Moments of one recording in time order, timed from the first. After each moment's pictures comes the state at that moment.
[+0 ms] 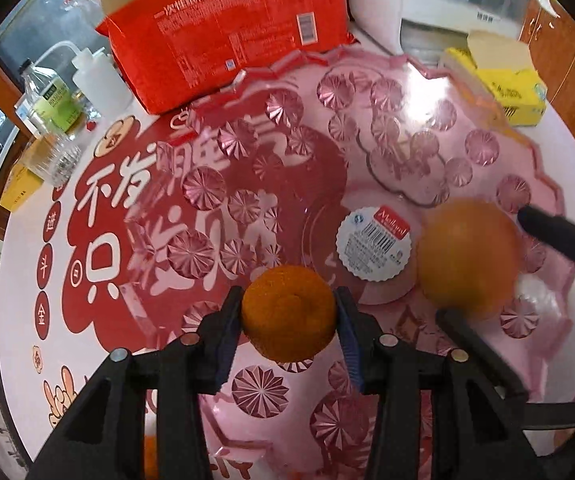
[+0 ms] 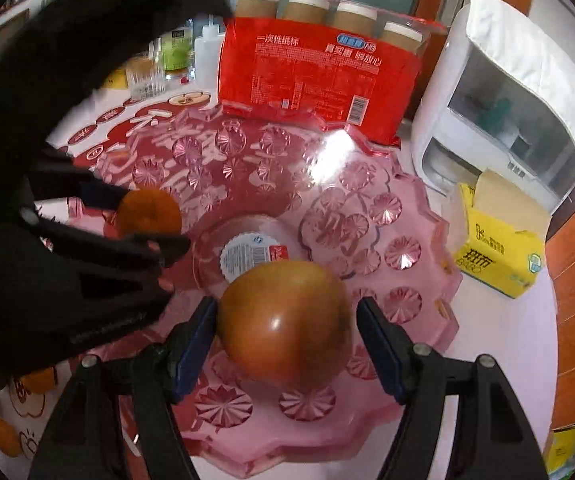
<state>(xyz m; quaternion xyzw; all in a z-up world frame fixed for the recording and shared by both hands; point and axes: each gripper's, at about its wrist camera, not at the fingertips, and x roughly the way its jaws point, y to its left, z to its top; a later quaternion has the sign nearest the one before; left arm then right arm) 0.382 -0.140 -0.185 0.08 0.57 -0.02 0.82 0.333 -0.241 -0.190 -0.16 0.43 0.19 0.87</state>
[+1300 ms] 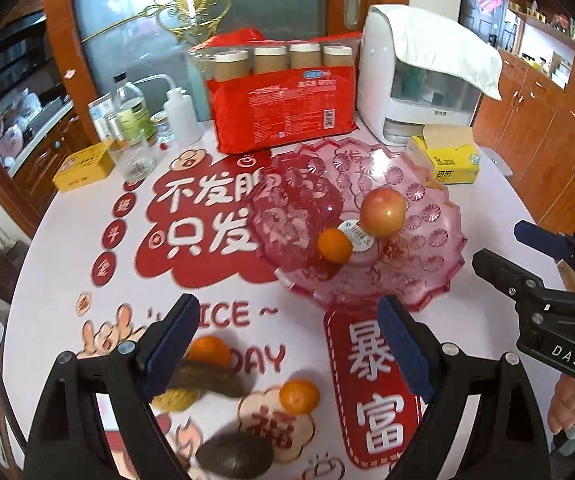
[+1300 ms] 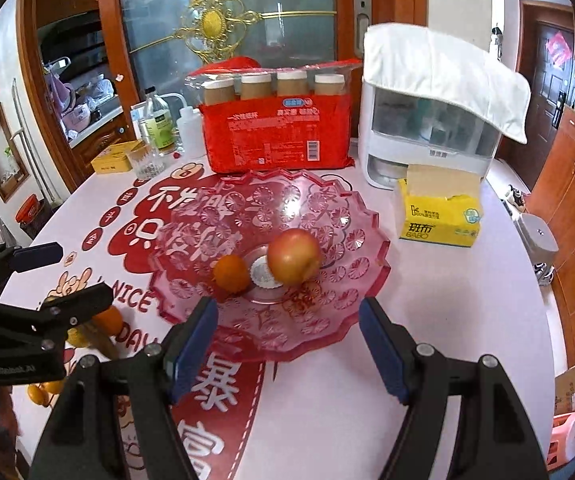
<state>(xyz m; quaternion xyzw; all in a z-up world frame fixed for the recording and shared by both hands) 0.231 -0.083 -0.057 0.02 0.46 -0.01 0.89 0.246 -0.272 -0.091 -0.04 0.40 0.15 0.90</state>
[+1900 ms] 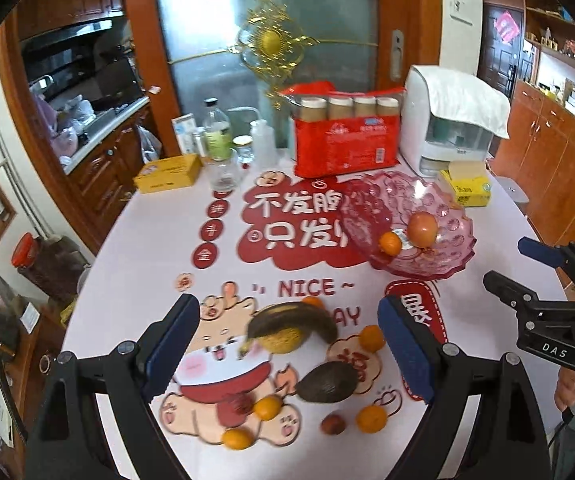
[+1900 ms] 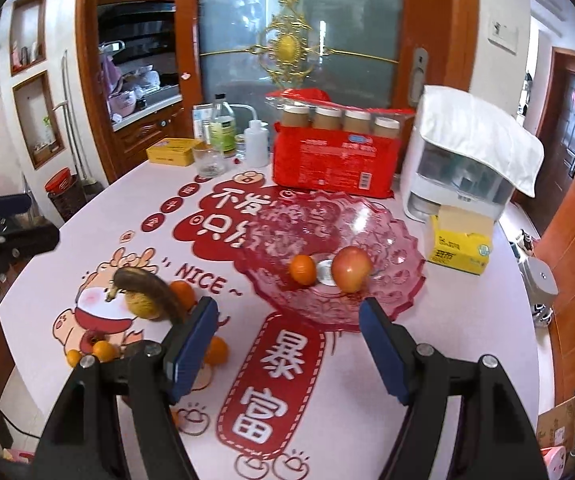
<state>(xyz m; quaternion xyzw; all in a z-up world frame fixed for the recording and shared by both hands) 0.107 0.011 0.031 0.02 0.41 0.04 0.91 0.157 -0.210 -0.040 -0.09 0.37 0.20 0.90</state>
